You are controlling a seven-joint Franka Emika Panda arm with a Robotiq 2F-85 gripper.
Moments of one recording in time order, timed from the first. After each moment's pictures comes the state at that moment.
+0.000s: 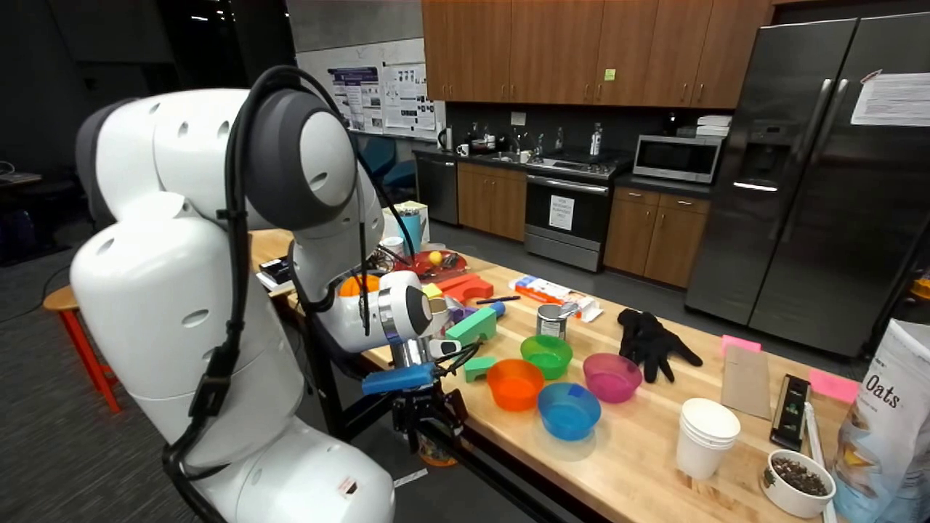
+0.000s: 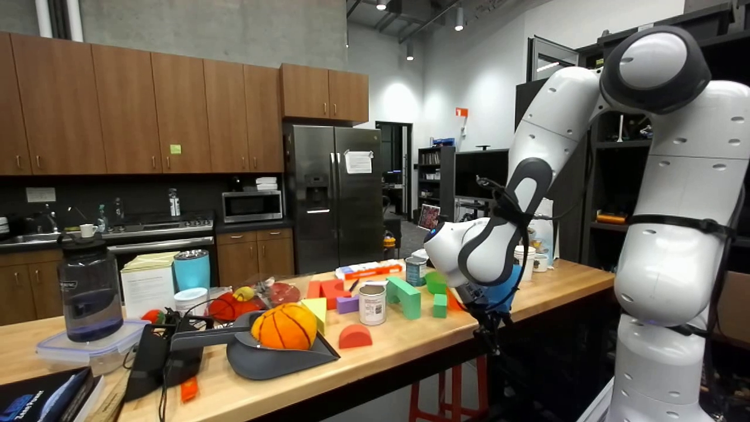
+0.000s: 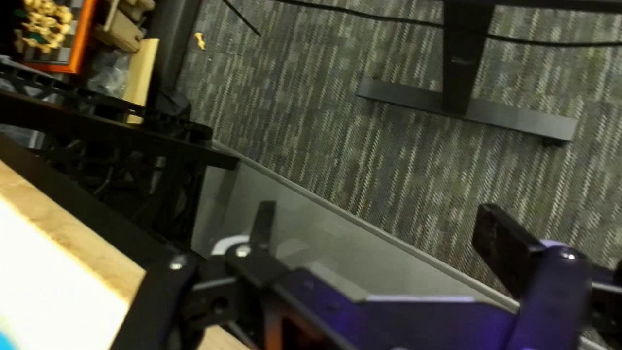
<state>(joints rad) 0.07 -0.12 0.20 -2.76 -0.37 2.16 0.36</state>
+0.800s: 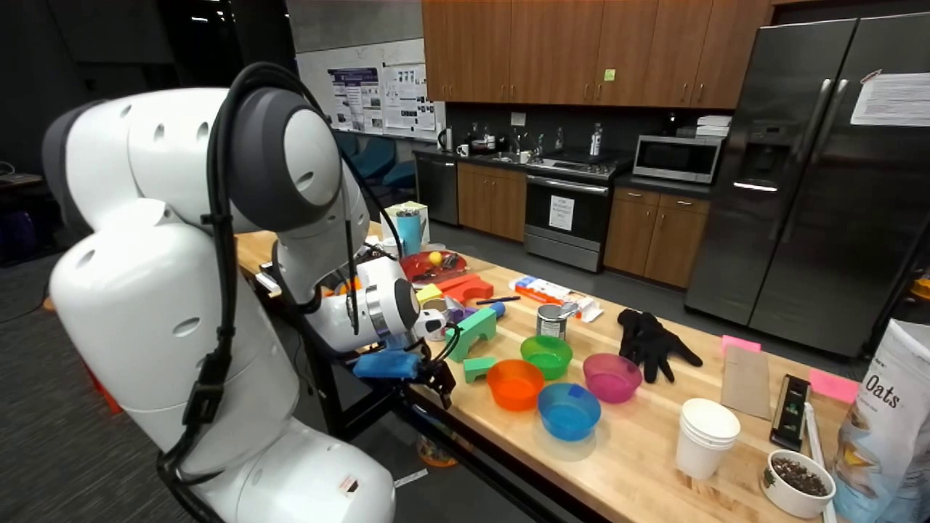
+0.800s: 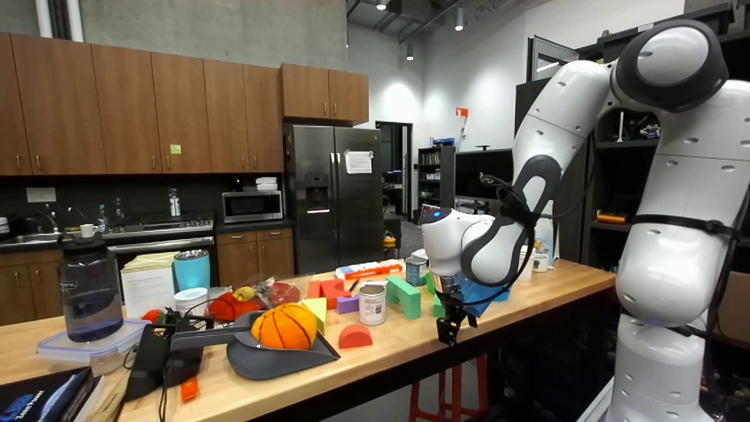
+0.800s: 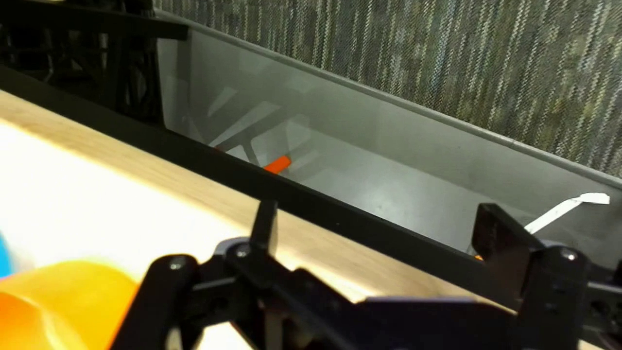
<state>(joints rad) 0.09 -0.15 0.24 -2.77 -0.42 2.49 0.57</state>
